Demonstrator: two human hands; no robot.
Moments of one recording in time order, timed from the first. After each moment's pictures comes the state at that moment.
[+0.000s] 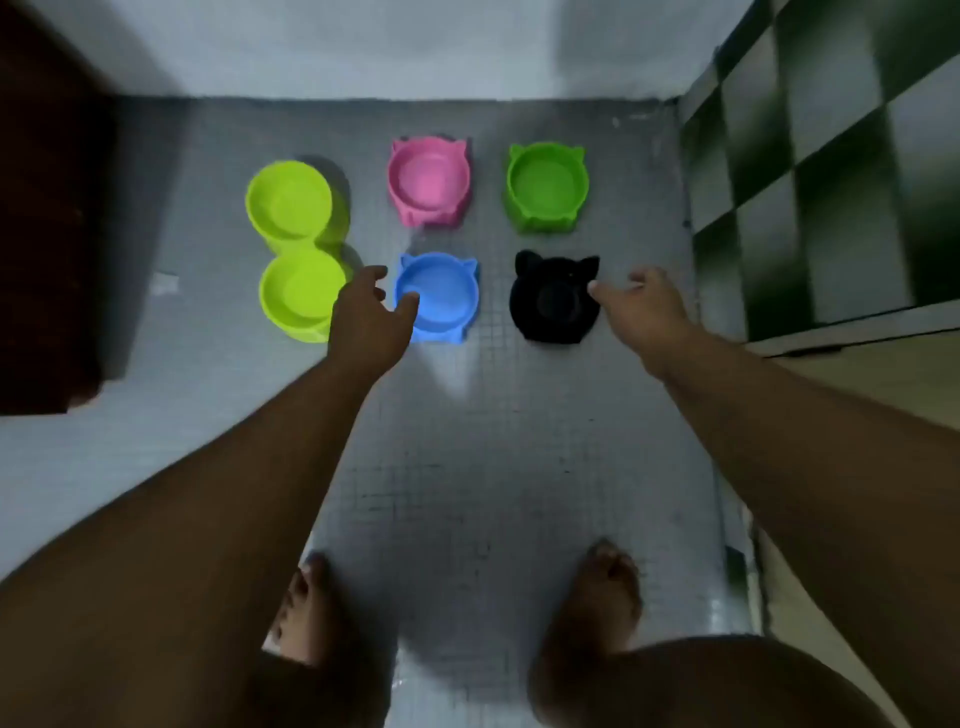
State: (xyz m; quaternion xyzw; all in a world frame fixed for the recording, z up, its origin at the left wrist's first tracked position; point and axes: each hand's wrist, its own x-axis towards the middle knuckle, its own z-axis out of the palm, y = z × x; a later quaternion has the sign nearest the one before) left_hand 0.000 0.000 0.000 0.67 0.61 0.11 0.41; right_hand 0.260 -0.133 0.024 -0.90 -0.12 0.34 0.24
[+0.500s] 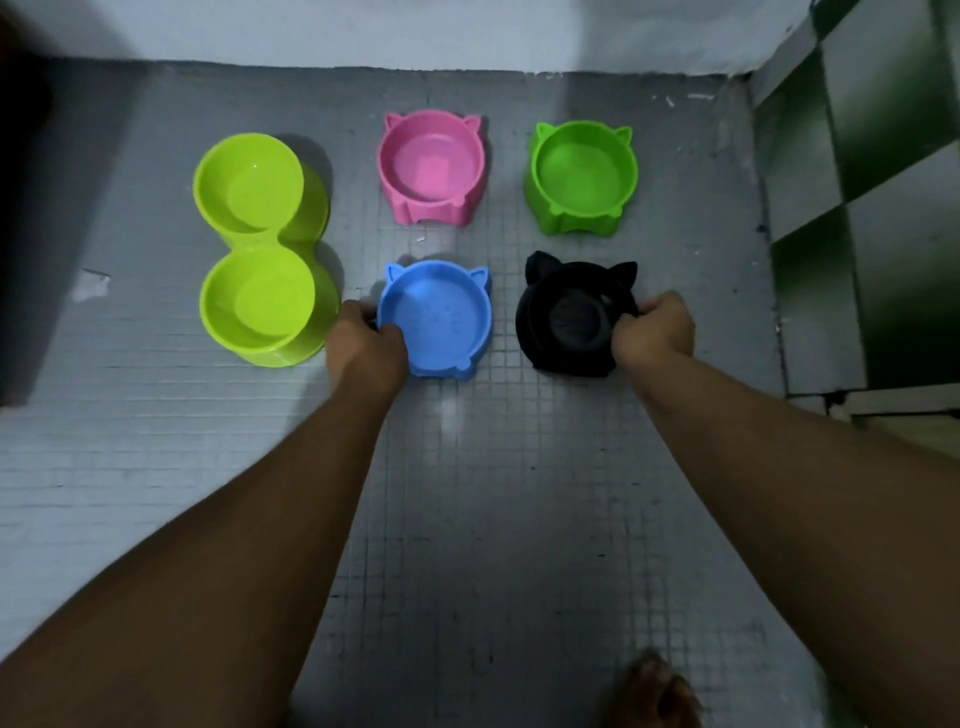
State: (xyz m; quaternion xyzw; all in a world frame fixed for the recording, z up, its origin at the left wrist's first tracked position) left_hand 0.024 0.015 -0.127 0.58 0.71 0.17 0.36; right_hand 0.281 -0.100 -0.126 -0.94 -0.09 0.24 0.23
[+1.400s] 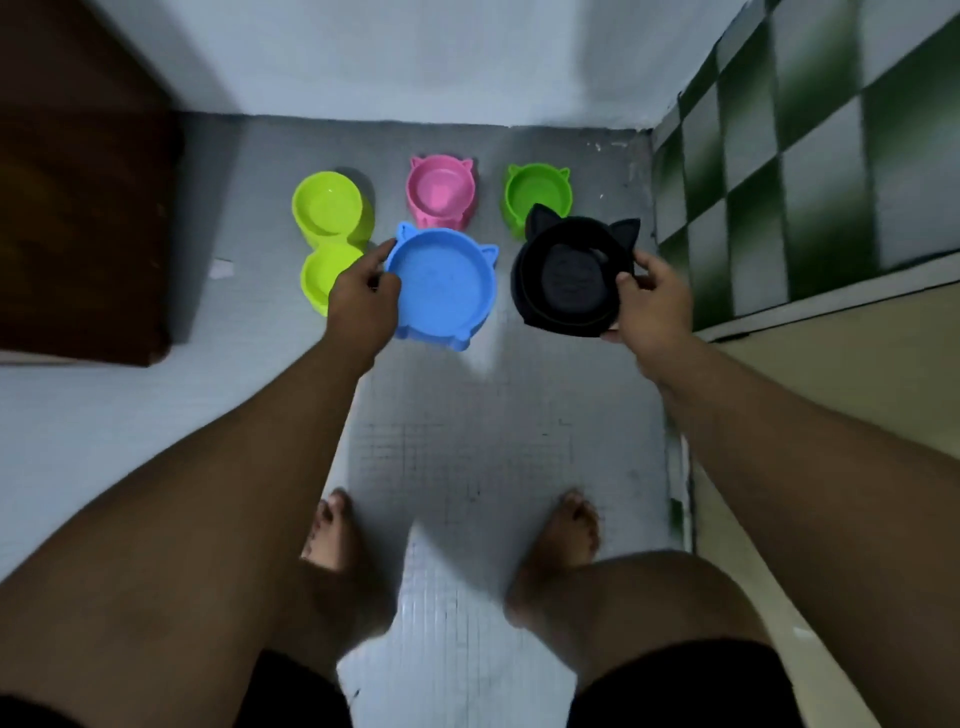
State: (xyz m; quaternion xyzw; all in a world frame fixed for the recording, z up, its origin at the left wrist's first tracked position) left_hand -0.027 -0.032 0.140 0.59 0.59 0.20 0.51; right_hand 0.240 -0.184 0.154 -0.85 -0.11 0.32 0.41
